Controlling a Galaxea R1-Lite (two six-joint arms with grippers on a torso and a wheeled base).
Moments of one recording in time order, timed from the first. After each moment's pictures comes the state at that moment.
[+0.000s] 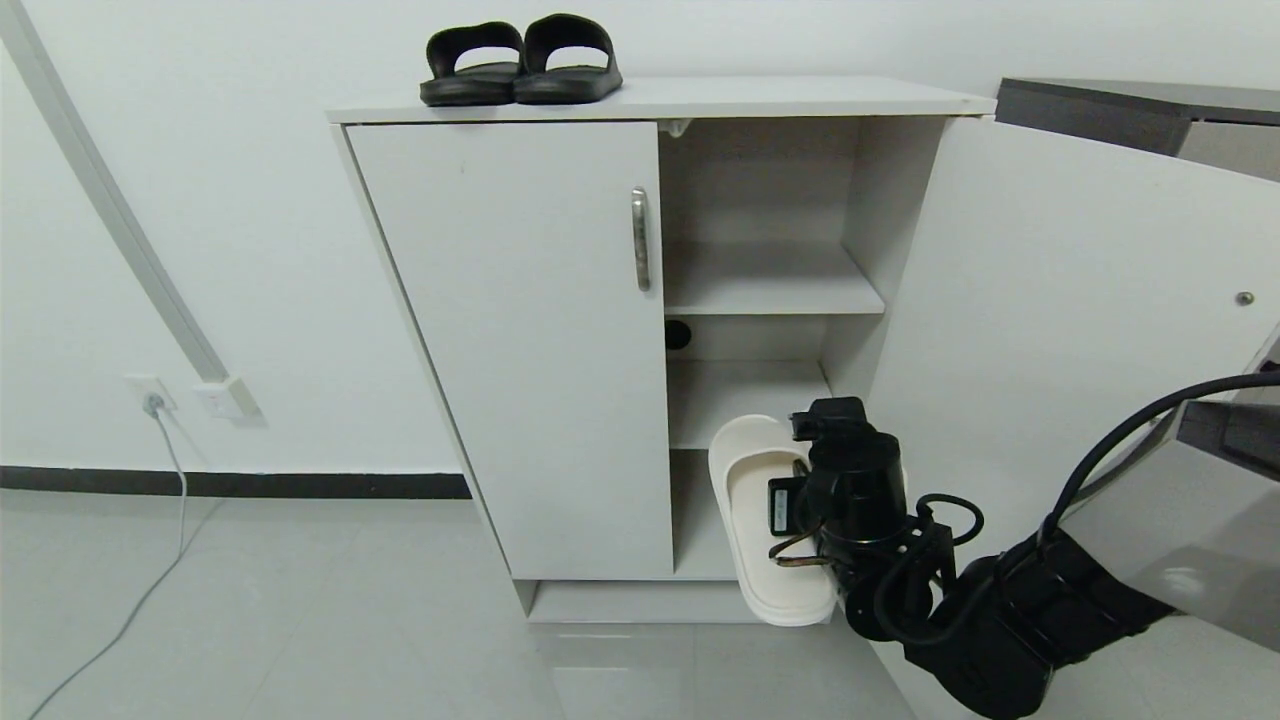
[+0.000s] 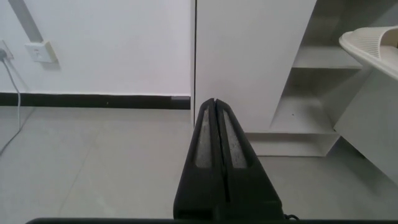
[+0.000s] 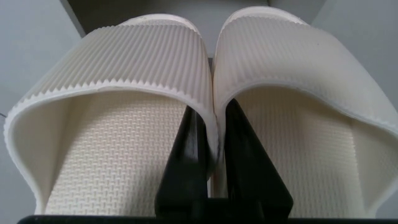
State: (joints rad) left arm 0.00 0.00 0.00 0.00 0.04 -0.02; right arm 0.75 2.10 -0.88 -0.95 -0.70 0.18
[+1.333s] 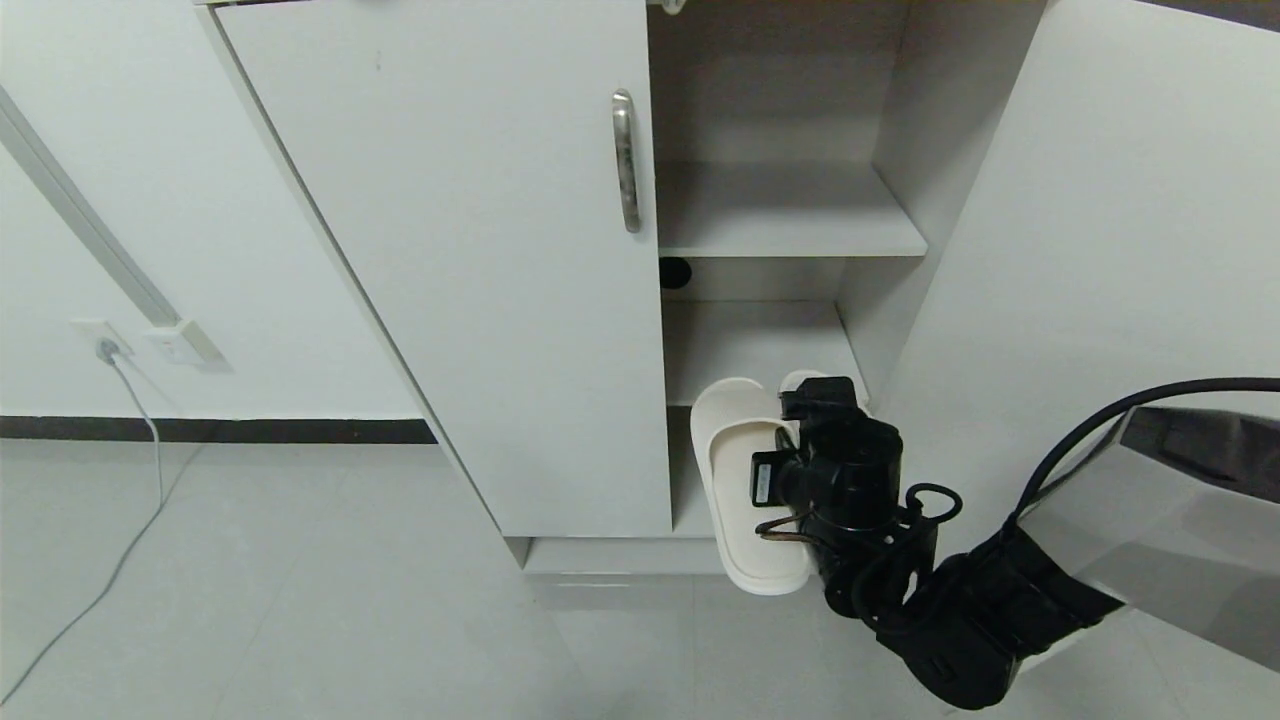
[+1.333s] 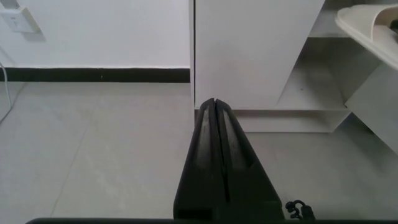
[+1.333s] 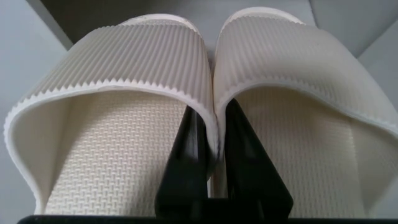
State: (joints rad) left arm 0.00 0.00 0.00 0.00 0.04 0.00; right arm 0.75 2.16 -0.93 -1.16 -0.68 0.10
